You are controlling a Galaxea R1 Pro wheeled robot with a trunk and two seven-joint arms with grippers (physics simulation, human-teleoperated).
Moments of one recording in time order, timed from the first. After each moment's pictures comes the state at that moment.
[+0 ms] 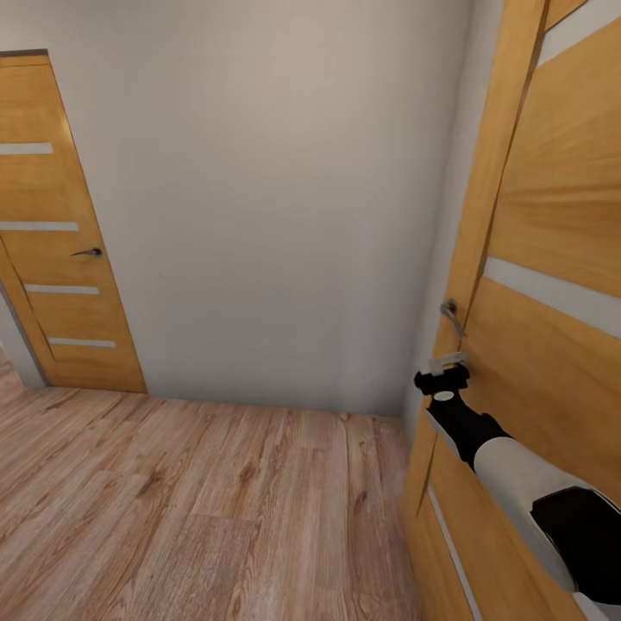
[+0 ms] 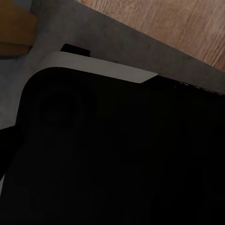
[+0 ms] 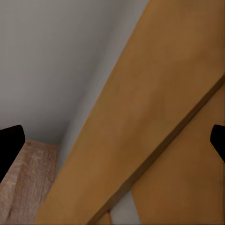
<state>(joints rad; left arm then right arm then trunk) 0.00 -0.06 0.01 -0.14 0.27 -0.05 0.01 -1.03 -0.12 0.38 -0.34 -0.03 0.07 -0.36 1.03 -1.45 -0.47</state>
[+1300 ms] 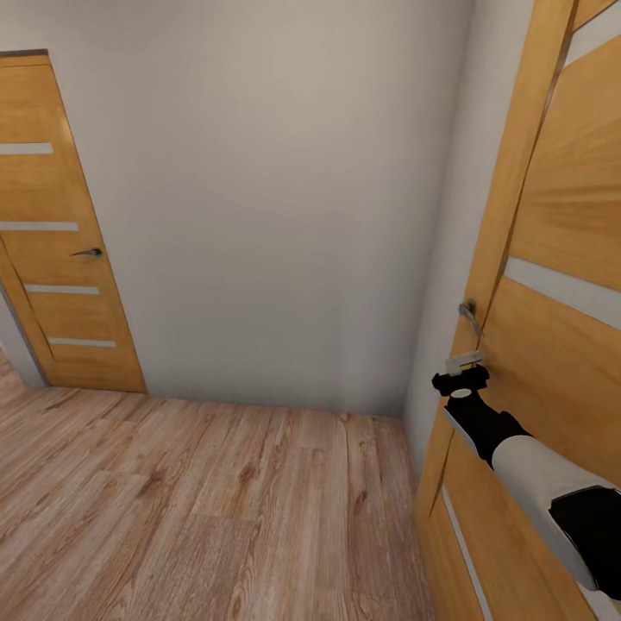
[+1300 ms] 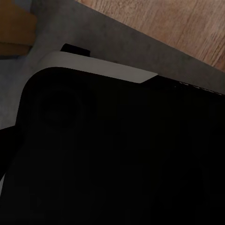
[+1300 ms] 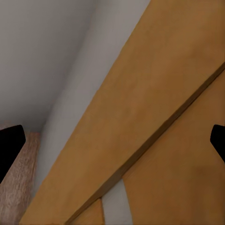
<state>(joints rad) 0.00 -0.06 0.01 -0.14 0.27 -0.05 0.01 -1.04 -0.19 0.39 -0.35 -0.03 0.12 -0.34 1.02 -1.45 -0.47</state>
